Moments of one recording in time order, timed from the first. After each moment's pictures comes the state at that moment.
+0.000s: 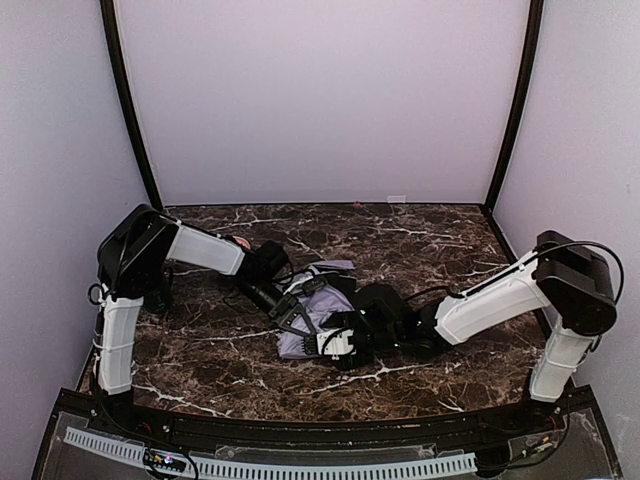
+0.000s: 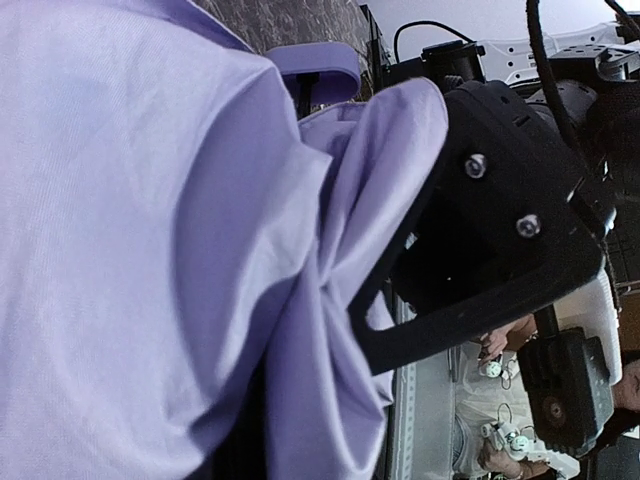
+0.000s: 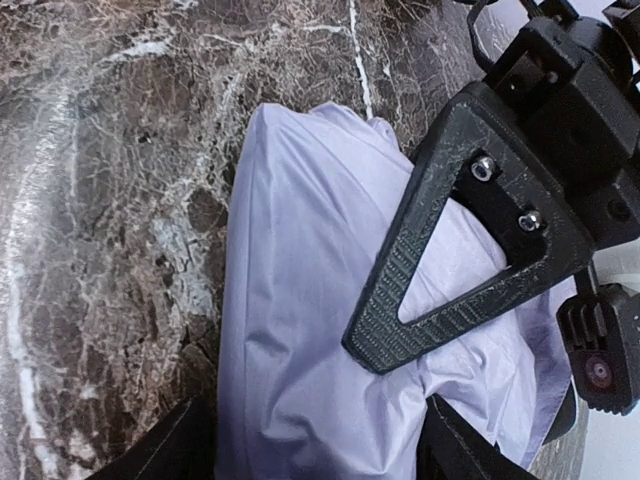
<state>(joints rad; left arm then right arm) -0.64 2.18 1.35 -0.58 1.20 0.17 1.10 1.74 0.79 0.26 -0.03 -0.81</state>
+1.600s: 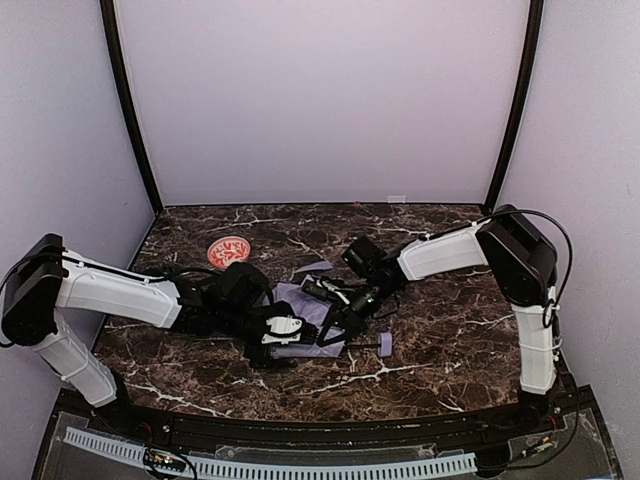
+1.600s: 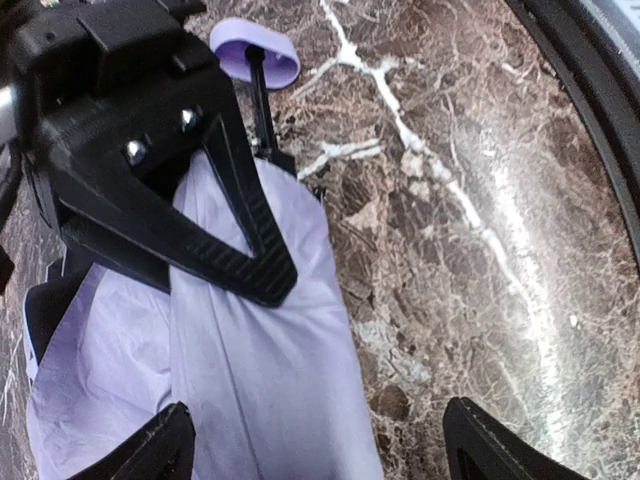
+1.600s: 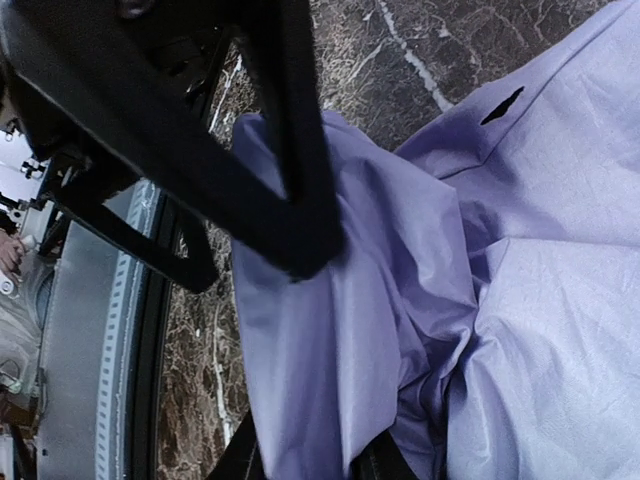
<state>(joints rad) -0.93 1.53 0.77 -0.09 0.28 0.78 0.80 2.11 1.34 -0.44 -0.96 -0.36</state>
